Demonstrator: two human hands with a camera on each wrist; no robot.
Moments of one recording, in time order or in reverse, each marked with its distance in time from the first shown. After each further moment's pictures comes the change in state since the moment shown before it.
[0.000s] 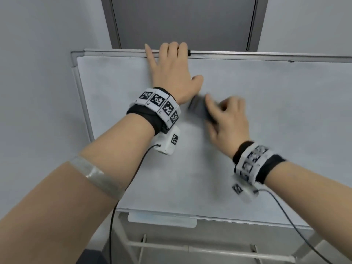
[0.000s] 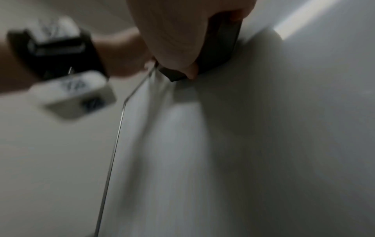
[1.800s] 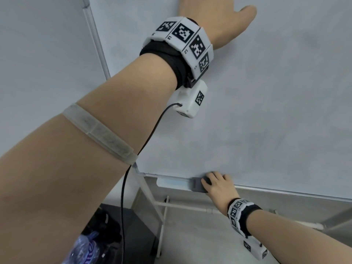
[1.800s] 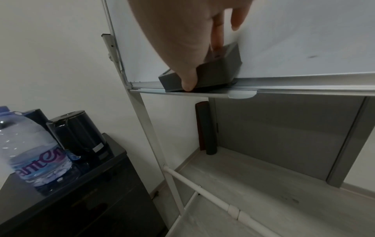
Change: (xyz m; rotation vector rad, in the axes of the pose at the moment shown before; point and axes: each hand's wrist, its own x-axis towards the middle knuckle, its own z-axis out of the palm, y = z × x) left_hand -0.009 -0.025 -0.016 -0.107 -0.211 0.027; right_hand -0.255 -0.118 0.132 -0.076 -1.086 -0.049
